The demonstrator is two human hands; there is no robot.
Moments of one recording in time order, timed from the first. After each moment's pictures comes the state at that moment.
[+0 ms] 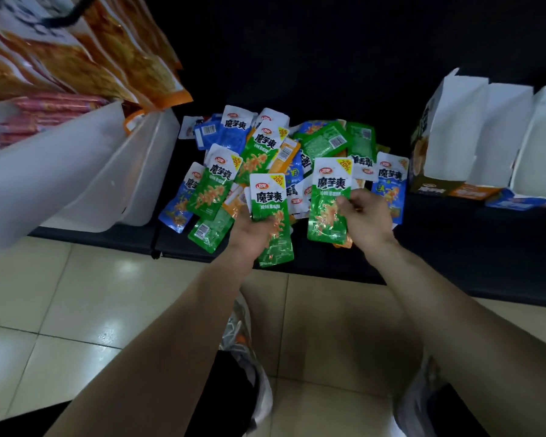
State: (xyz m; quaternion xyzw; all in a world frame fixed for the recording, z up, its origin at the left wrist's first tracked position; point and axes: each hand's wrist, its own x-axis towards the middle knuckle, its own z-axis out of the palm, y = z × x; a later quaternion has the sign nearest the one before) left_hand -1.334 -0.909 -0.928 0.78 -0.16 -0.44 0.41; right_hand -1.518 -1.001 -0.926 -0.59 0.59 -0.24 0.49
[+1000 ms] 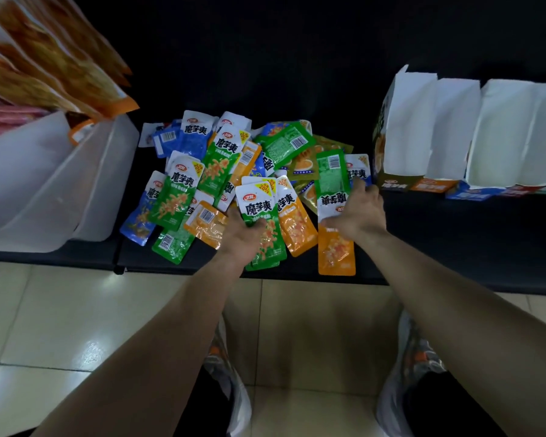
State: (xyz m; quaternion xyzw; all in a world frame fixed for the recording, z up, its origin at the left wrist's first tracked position) left_hand -1.374 -0.931 -0.925 0.79 -0.23 -0.45 0.36; right_hand -1.560 -1.043 -0.938 -0.69 0.67 0.01 0.28
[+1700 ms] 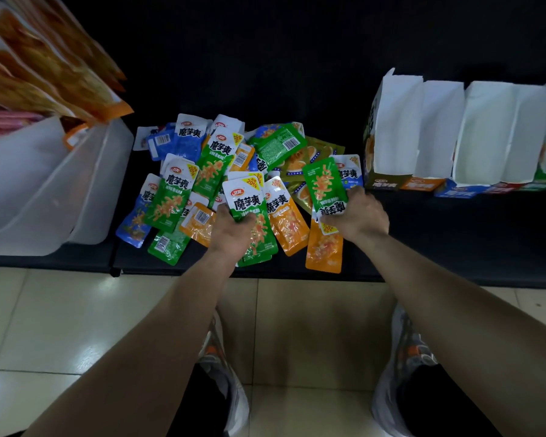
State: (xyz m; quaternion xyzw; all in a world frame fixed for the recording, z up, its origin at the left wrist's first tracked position) left_hand -1.372 -0.933 -0.910 0.80 -0.23 -0.41 0.37; right_hand -1.577 -1.040 -0.940 -0.70 0.67 0.01 0.25
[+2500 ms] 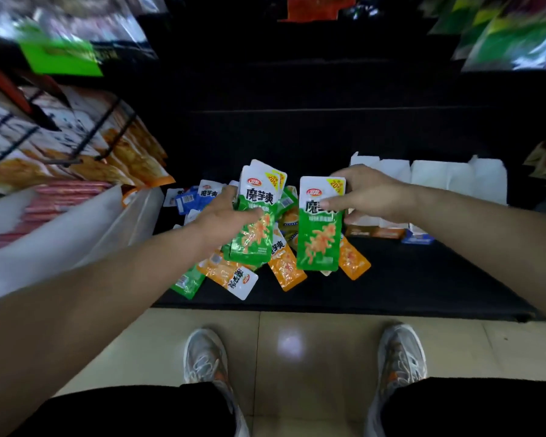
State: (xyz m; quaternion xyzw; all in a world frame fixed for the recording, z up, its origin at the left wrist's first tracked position) left_hand -1.356 -0.940 -0.727 0.75 -0.39 -0.44 0.31; right_hand -1.595 -1.063 -0.706 -0.72 0.43 -0.05 0.54
